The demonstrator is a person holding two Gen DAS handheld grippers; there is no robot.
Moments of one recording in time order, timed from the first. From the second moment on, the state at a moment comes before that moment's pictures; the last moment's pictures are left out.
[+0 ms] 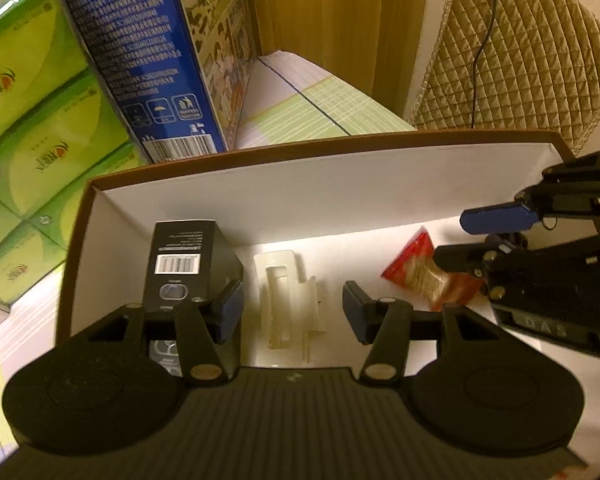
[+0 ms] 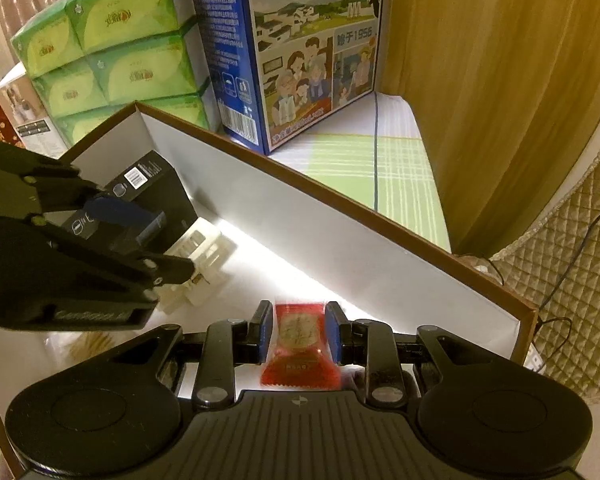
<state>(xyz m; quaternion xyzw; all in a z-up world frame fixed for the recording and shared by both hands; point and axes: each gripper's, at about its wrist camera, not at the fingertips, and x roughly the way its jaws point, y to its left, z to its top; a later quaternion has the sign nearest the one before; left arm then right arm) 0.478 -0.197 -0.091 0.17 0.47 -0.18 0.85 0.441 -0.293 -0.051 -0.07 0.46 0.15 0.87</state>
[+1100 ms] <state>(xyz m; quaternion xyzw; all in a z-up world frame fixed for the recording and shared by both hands) 0.341 -0.133 -0.020 0.08 0.46 -0.10 0.88 0.321 -0.302 0.016 -0.03 0.41 0.19 0.89</state>
